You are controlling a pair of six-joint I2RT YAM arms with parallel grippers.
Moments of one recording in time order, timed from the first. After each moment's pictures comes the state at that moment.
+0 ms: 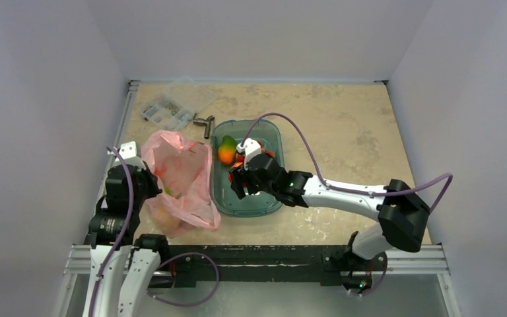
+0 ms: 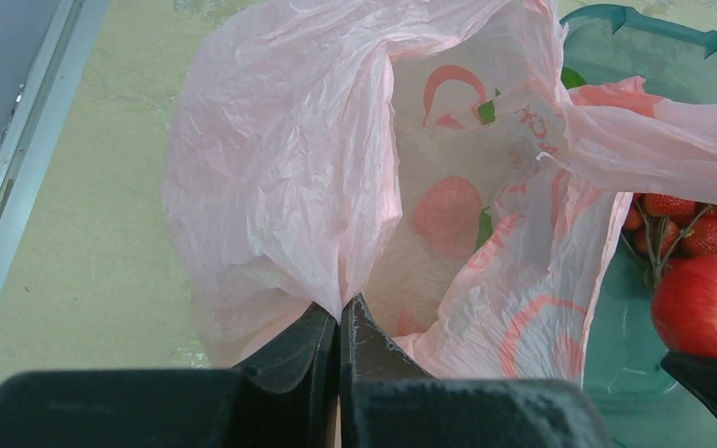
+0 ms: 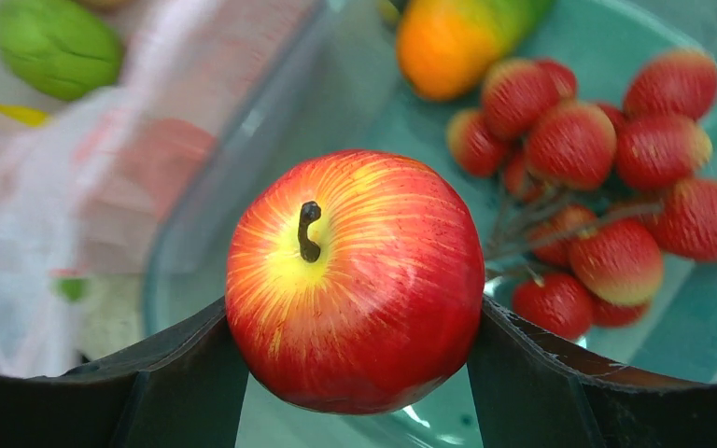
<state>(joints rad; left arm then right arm) -0.06 0.48 0.77 -0.83 -0.13 -0.29 1.07 1.47 0.96 -0.04 0.22 0.33</state>
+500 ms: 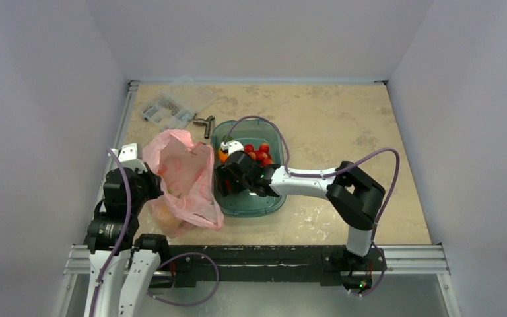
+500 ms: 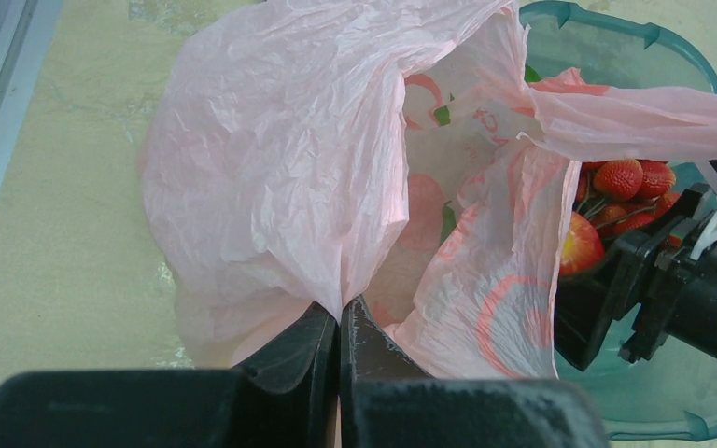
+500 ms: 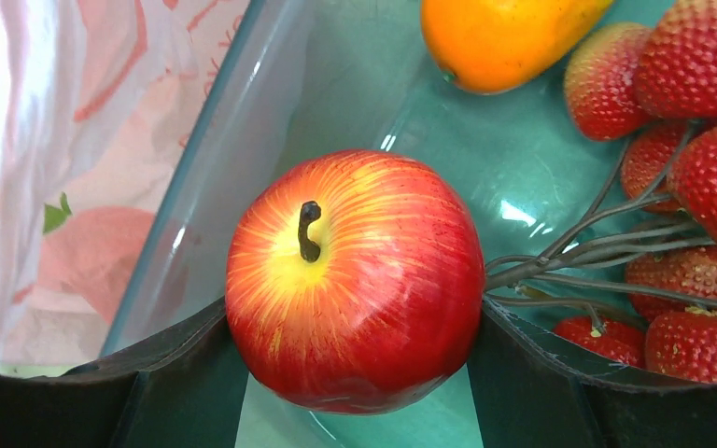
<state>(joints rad) -0.06 0.44 0.77 -0.83 -0.06 -0.30 1.04 1.82 1.14 -0.09 0.18 0.49</state>
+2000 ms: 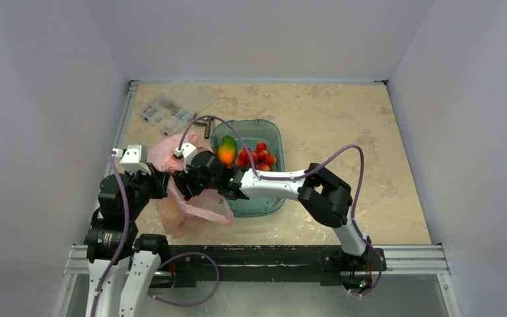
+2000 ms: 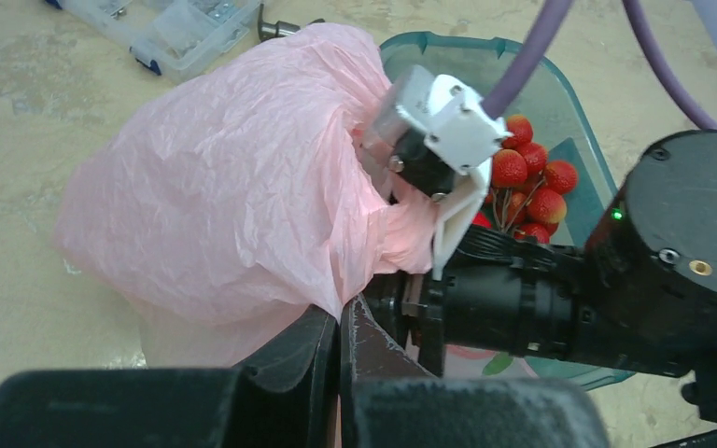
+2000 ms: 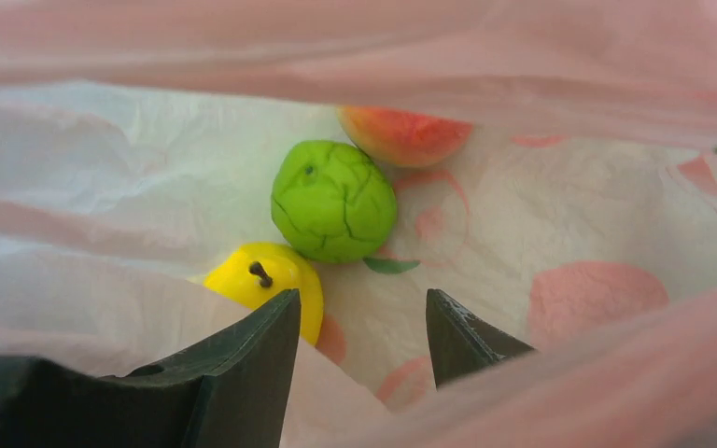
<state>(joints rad) -0.07 0.36 0.75 -0.73 0.14 -0.25 1.16 2.06 1.49 0.12 -0.02 0.34</state>
